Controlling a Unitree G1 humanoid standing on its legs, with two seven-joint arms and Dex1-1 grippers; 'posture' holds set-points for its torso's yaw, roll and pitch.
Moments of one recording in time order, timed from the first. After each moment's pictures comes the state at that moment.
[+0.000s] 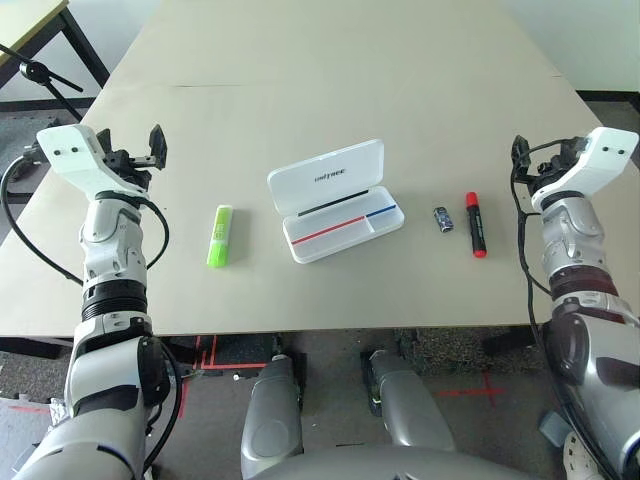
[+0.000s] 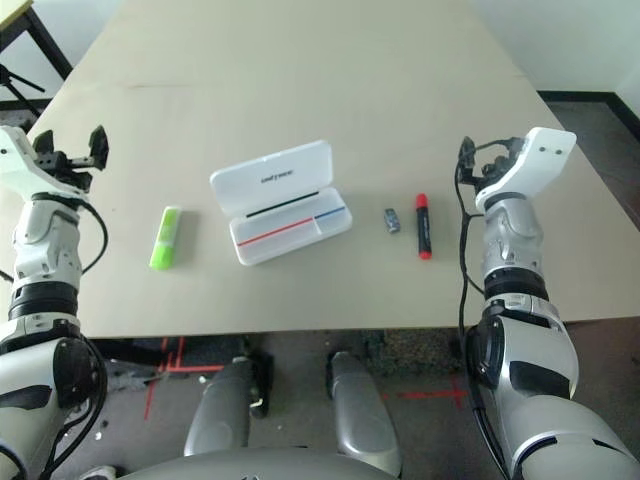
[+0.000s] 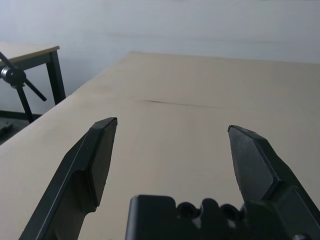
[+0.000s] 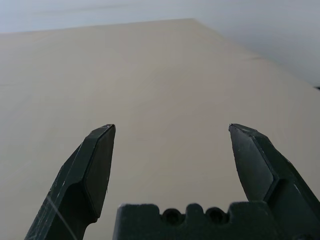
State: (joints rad) left arm -0.61 0.52 0.38 0.66 -0.27 -0.20 -0.27; right arm -0.74 -0.45 -0.35 0.98 0.27 -0.28 0.36
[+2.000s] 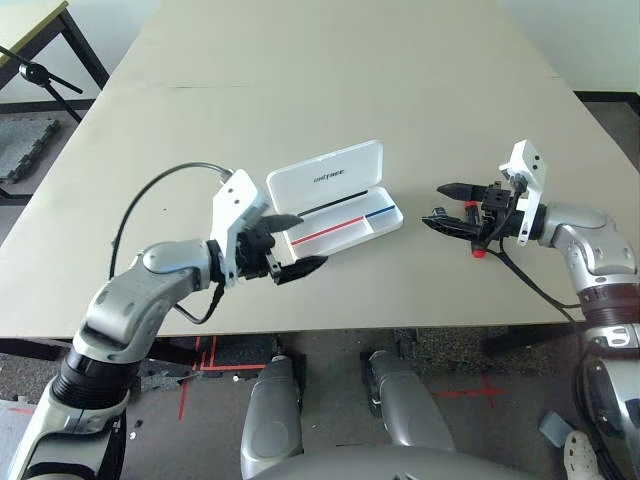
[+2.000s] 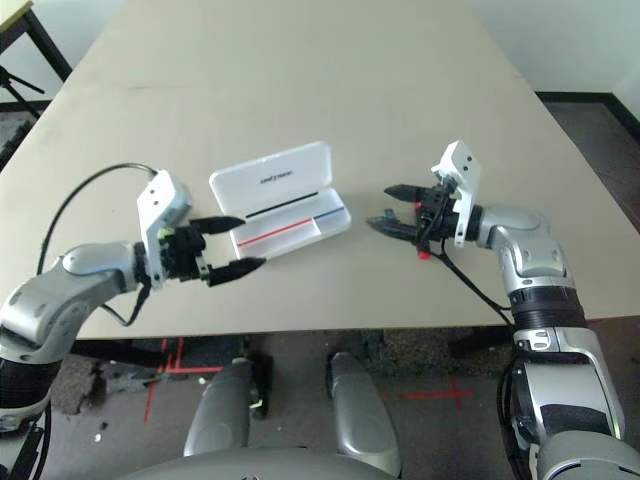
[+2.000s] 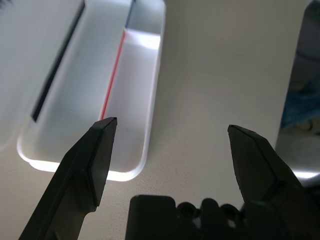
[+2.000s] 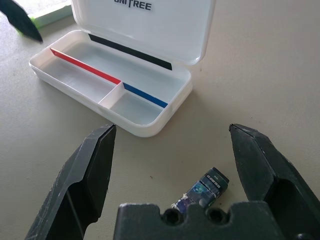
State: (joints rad) left arm -0.29 0.72 -0.21 -0.39 -0.45 0.69 -0.78; right arm -0.53 -0.61 -0.05 0.40 0.31 0.24 1.19
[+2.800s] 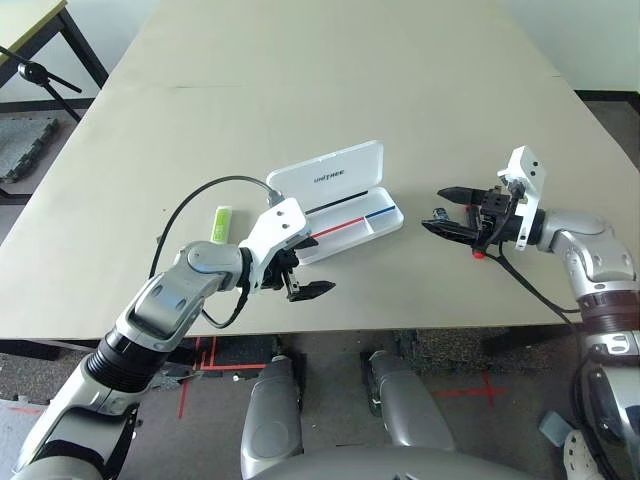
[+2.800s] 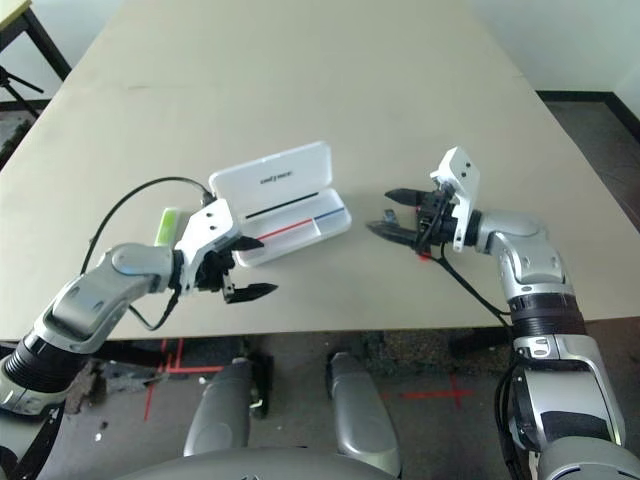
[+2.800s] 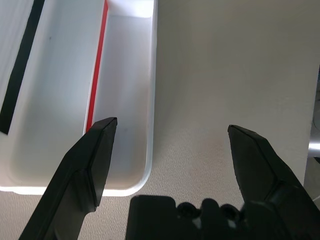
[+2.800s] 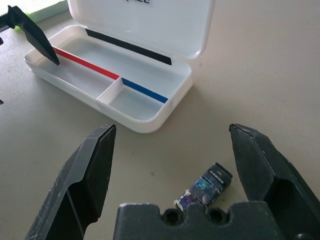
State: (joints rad) left arm -0.37 0.67 -0.34 -0.30 -0.27 0.66 -0.85; right arm -0.50 -0.61 -0.05 0.35 0.31 0.24 1.16
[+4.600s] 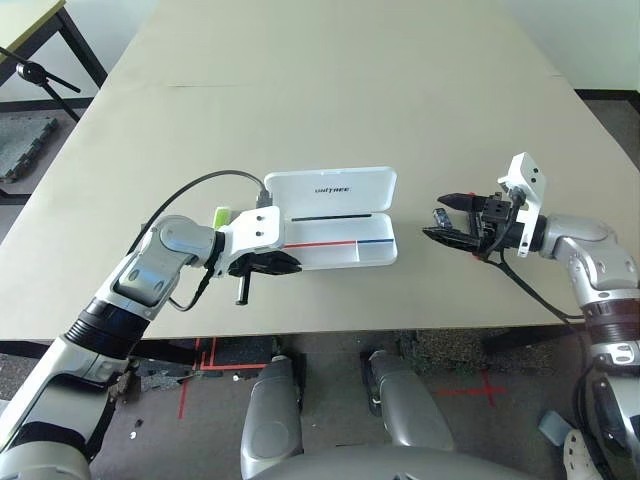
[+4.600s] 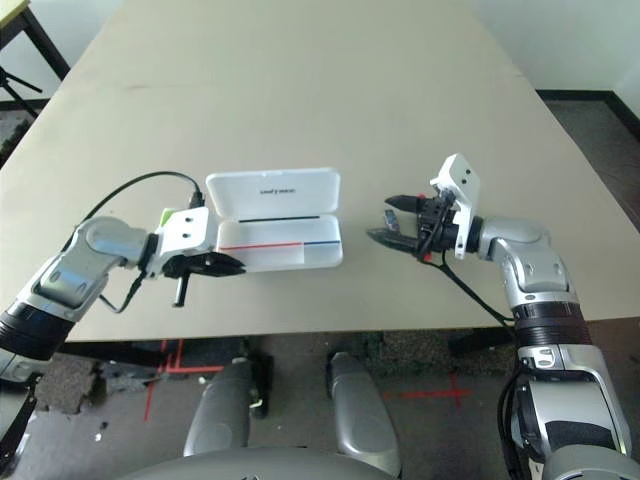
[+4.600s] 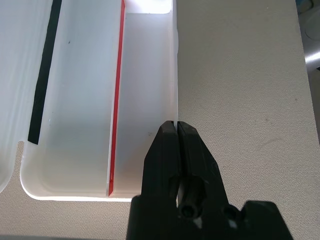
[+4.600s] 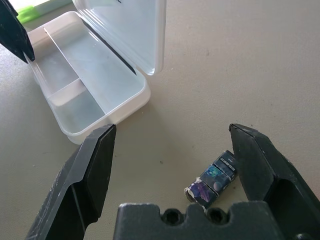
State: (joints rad) left arm -0.46 0.78 -0.34 0.02 -0.12 0.15 -1.23; right arm -0.45 -0.62 -0.05 0.31 0.32 0.27 1.16
